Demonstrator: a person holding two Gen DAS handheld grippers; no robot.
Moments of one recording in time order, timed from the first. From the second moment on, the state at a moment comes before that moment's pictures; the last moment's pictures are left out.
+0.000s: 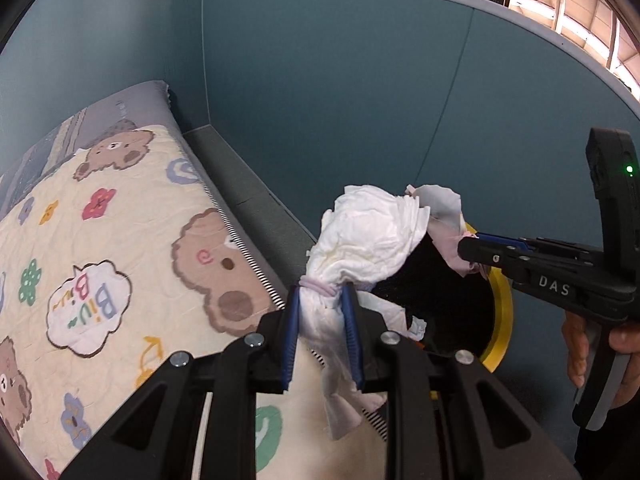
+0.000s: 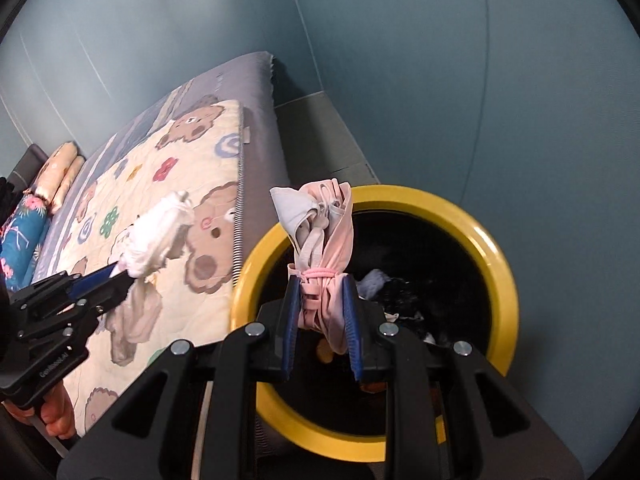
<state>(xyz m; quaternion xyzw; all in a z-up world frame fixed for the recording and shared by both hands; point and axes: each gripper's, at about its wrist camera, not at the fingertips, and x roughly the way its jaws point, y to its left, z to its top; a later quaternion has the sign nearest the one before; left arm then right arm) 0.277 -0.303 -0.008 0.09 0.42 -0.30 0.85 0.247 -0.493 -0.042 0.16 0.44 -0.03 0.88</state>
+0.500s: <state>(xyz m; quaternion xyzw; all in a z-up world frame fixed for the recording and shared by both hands) 0.322 -0.352 -0.054 0.02 0.48 -0.31 0.82 0.249 -0.536 -0.053 0.18 0.44 -0.06 0.88</state>
